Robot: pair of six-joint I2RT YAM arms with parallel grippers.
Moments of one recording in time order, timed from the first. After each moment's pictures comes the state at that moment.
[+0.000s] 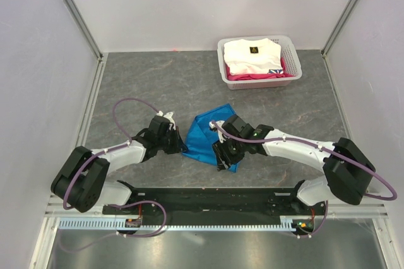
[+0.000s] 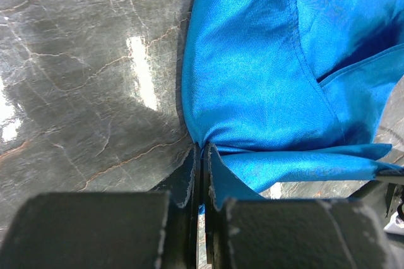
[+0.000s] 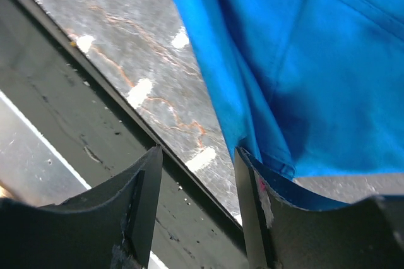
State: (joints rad) left arm -0.51 1.34 0.45 0.05 0.22 -0.62; right arm 0.87 1.42 0.84 -0.47 -0.32 0.29
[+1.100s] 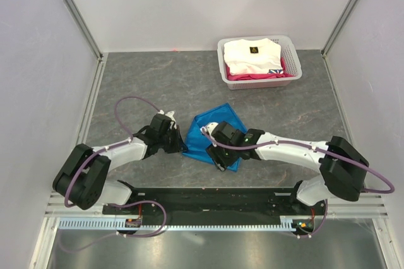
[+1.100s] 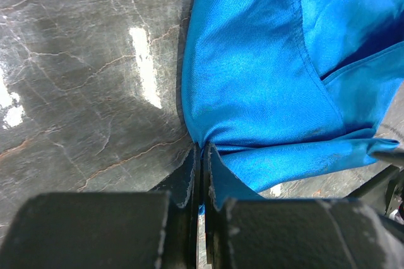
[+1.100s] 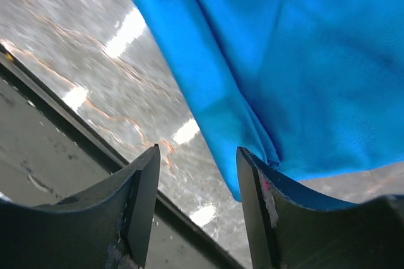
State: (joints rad) left arm -0.51 1.36 0.49 -0.01 0.23 -0.62; right arm 0.97 1.47 0.87 -0.49 -0.08 0.26
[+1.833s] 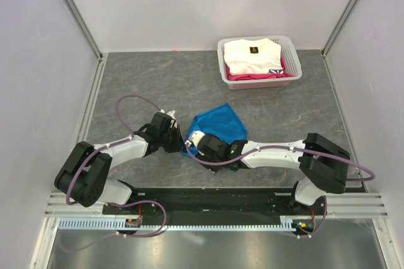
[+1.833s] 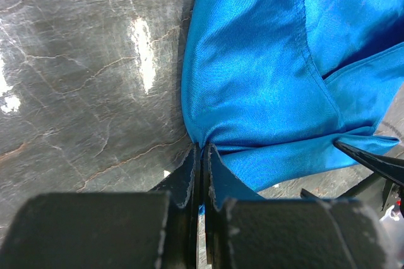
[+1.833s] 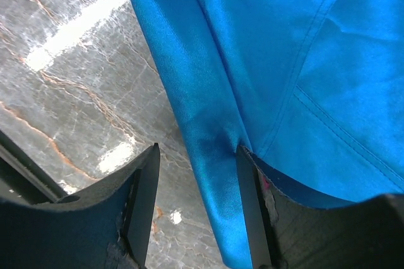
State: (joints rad) left arm -0.50 1.39 0.53 -0.06 0.25 -0.61; right arm 1.15 1.60 0.89 -0.28 0.19 0.11
